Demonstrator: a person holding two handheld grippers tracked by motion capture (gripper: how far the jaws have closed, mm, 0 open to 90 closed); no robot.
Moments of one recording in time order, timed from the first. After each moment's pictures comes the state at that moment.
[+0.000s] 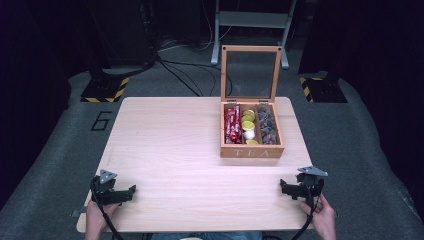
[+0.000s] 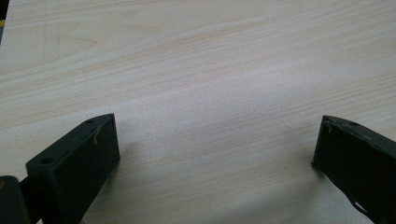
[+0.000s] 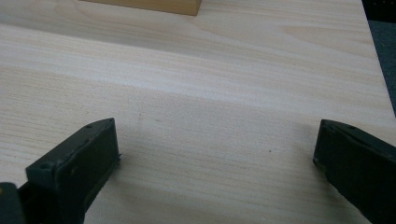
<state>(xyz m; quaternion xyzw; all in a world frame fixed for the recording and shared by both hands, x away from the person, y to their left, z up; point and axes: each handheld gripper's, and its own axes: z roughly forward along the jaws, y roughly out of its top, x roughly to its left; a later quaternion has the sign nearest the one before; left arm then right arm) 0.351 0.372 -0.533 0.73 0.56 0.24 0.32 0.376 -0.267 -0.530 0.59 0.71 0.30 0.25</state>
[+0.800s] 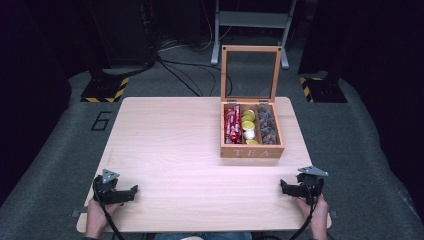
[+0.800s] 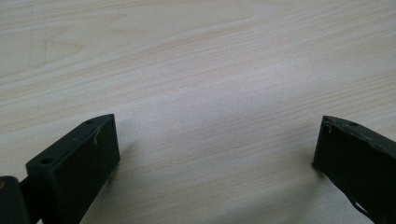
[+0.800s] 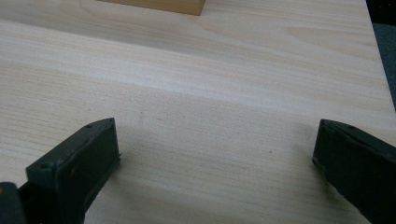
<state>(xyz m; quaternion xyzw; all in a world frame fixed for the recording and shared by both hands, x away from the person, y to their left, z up) 0.352 0.366 -0.533 0.73 0.56 0.24 0.31 0.376 -0.268 -0.530 0.58 0.72 0.30 0.24</state>
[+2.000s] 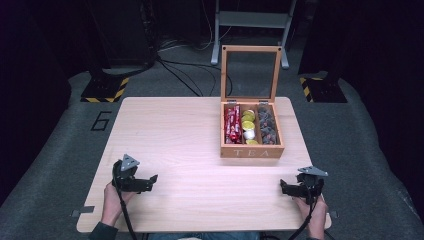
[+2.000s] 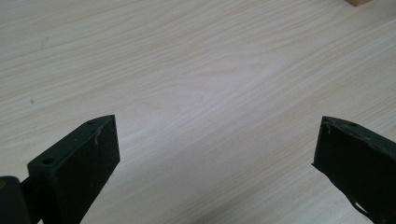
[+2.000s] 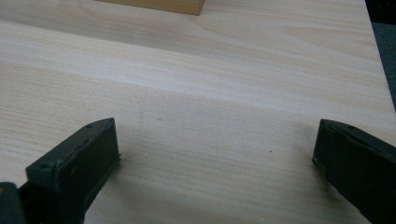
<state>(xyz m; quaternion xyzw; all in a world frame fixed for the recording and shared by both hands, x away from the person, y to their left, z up) 0.376 0.302 -0.480 0.78 0.46 0.22 0.36 0.376 -0.268 -0.530 0.58 0.72 0.30 0.24</state>
